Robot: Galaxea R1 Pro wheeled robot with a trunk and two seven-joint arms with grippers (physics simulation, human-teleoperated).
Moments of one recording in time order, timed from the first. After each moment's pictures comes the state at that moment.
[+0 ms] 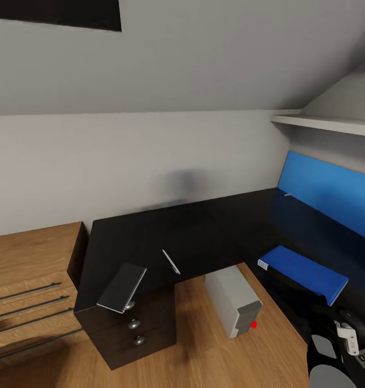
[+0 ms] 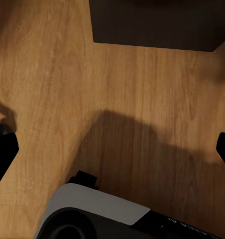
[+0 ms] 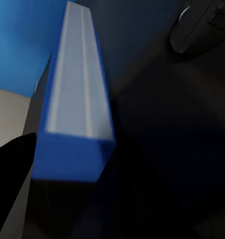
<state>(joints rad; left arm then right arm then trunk) -0.05 -0.09 0.18 -0.30 0.16 -0.43 0.06 -0.61 0.01 -1.18 -0.60 -0.58 -0.20 0.35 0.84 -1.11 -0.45</state>
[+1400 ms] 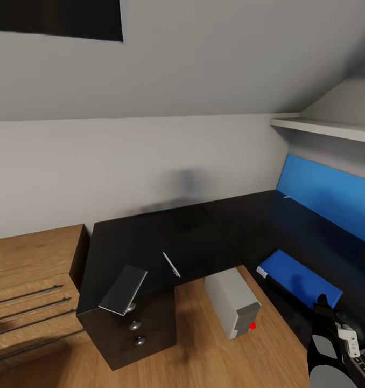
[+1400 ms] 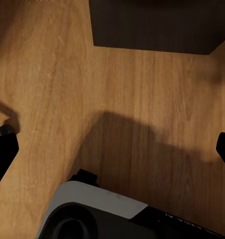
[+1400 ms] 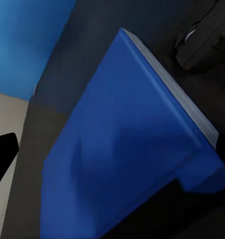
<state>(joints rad) -0.05 -0.09 0.18 -0.30 0.16 -0.43 0.06 -0.61 0.01 -1.19 -0.61 -0.59 -0.19 0.33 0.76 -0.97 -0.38</state>
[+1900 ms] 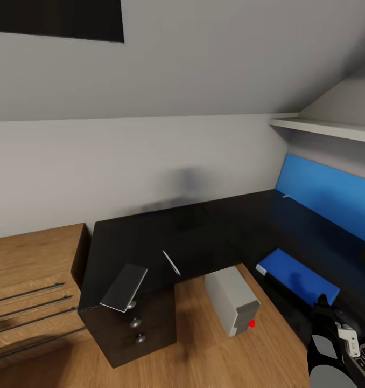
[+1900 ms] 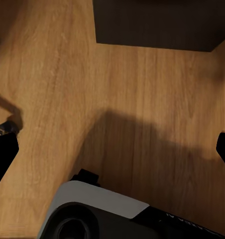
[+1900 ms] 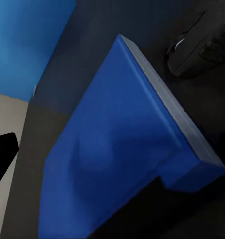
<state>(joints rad) -0.05 -0.08 0.18 -0.30 0.16 -0.43 0.06 -0.61 0.01 -1.18 -0.61 -0.59 -0.19 0.33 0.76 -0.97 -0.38</state>
